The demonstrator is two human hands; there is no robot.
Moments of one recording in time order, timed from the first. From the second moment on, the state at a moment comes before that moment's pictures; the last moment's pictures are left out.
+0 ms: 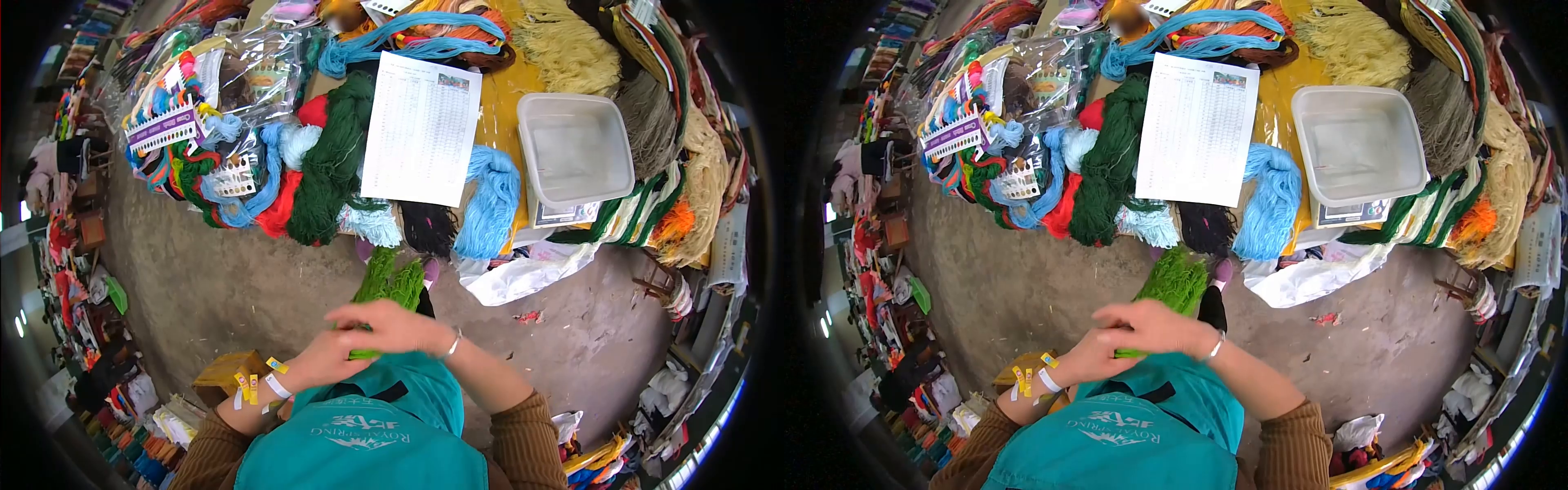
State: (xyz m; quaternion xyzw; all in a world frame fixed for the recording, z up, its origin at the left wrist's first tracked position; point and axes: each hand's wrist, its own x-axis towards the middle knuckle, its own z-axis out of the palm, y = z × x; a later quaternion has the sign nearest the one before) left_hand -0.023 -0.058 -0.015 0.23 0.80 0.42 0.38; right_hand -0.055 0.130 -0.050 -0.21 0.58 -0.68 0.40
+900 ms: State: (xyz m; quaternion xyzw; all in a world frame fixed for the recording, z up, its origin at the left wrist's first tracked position) left_hand -0.033 -0.080 0.004 0.11 0.44 0.57 0.68; right_hand -0.024 0.187 -0.028 0.14 0.28 -0.93 0.21
